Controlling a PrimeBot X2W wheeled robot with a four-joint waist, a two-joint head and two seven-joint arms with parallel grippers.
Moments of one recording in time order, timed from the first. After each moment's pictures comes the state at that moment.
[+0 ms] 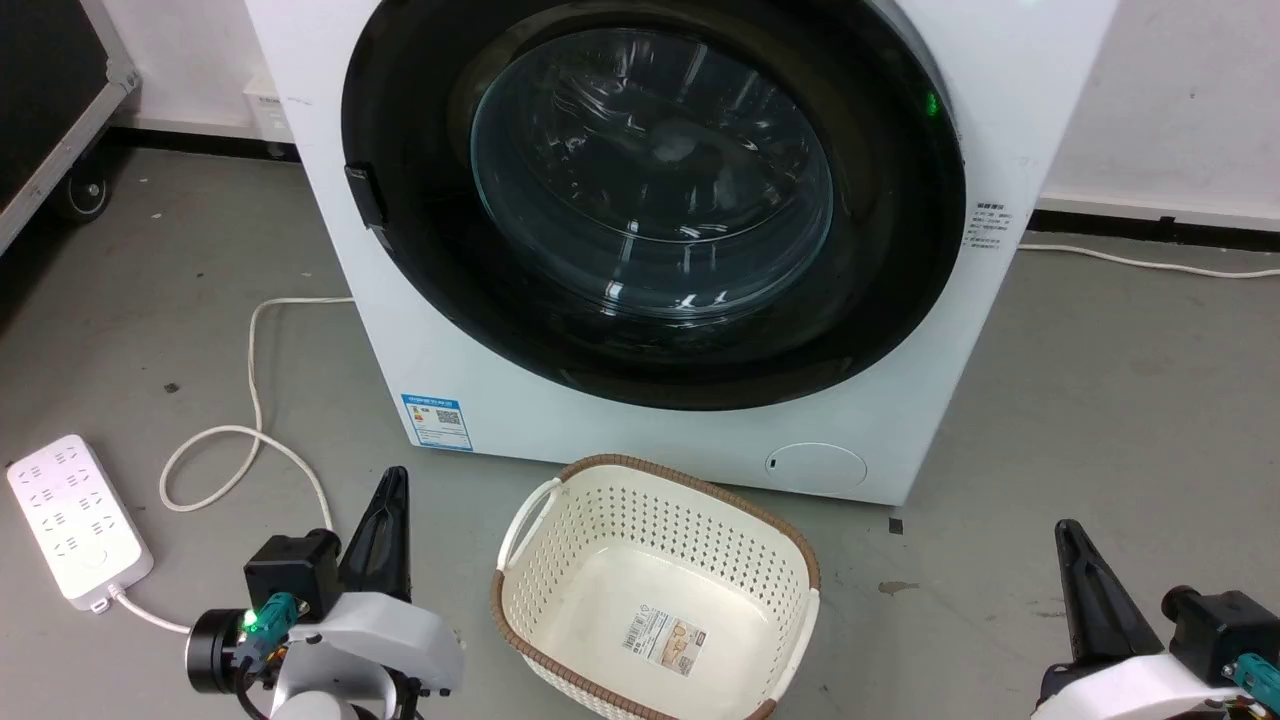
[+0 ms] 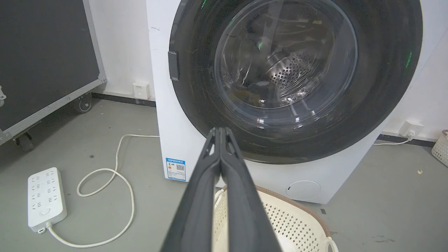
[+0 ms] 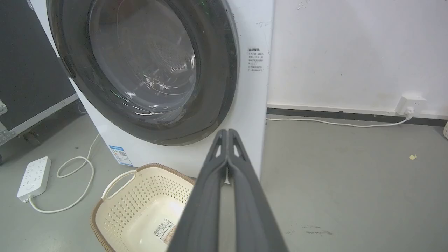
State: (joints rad) left arm -0.14 0.10 -0.07 0.26 -0.22 -0.01 -0.18; right arm 0.01 -0.05 -0.12 0.15 0.10 0.13 -0.17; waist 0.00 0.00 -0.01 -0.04
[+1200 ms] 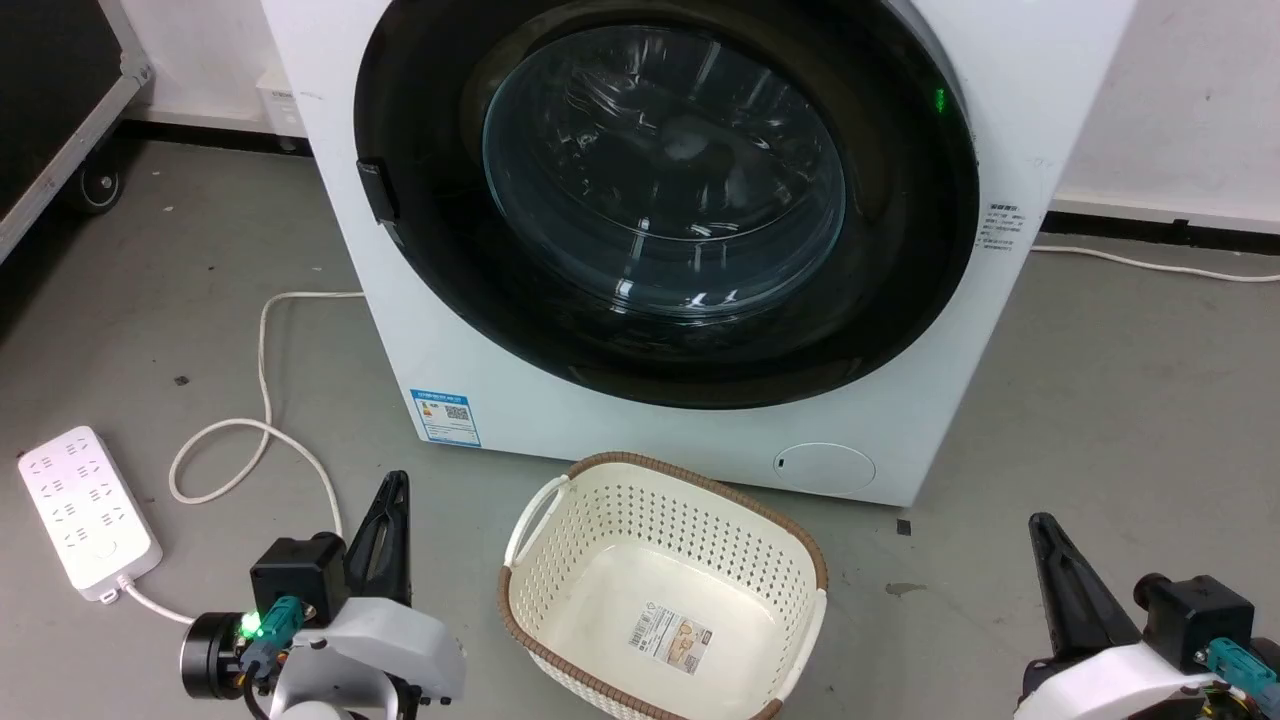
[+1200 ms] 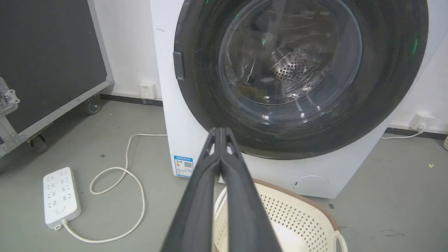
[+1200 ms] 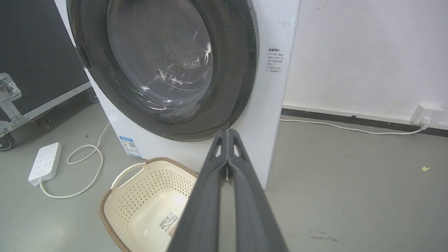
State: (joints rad) left arm -0.10 0.09 -0.05 0.18 -0.16 -0.01 -0.13; right arm 0.01 -0.05 -0.09 0.10 0.07 0.13 -0.12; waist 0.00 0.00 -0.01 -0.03
